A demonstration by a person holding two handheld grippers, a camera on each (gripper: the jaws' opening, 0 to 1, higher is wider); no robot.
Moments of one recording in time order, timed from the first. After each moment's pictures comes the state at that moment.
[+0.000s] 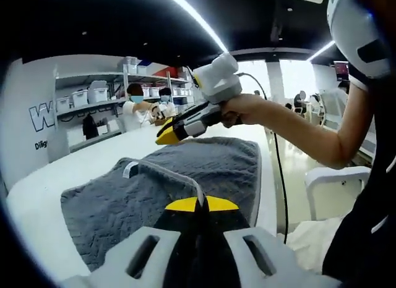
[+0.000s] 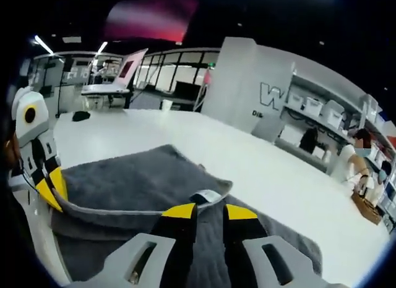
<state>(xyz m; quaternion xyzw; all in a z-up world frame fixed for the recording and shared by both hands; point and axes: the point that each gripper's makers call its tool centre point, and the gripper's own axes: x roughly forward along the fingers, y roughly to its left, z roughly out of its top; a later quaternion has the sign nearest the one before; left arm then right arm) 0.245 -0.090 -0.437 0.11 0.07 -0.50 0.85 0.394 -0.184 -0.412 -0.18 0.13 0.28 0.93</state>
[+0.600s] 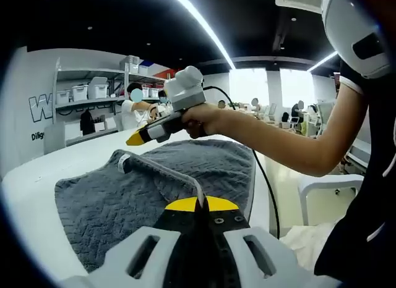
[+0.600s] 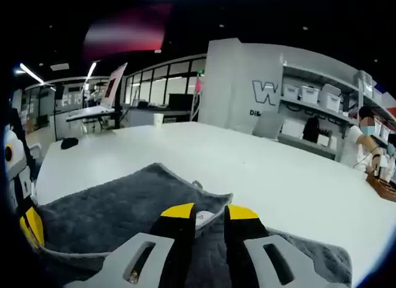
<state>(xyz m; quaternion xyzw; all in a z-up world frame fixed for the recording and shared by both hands) 0.240 -0.087 -0.443 0.08 0.08 -0.51 0.85 0.453 -0.159 -0.416 -0.10 0.13 0.28 0.95</state>
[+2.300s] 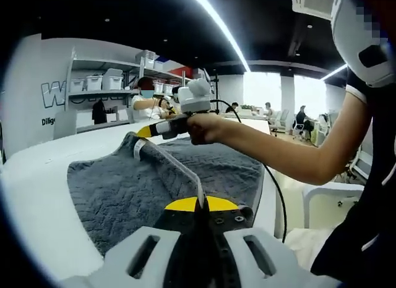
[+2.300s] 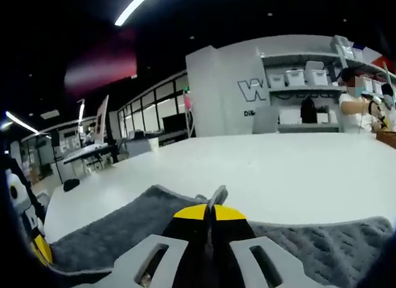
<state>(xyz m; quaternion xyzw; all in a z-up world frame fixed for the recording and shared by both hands) 0.241 -0.076 -0.446 0.04 0.10 -0.47 0.88 0.473 -0.145 -0.420 0.05 0.11 0.29 0.95</state>
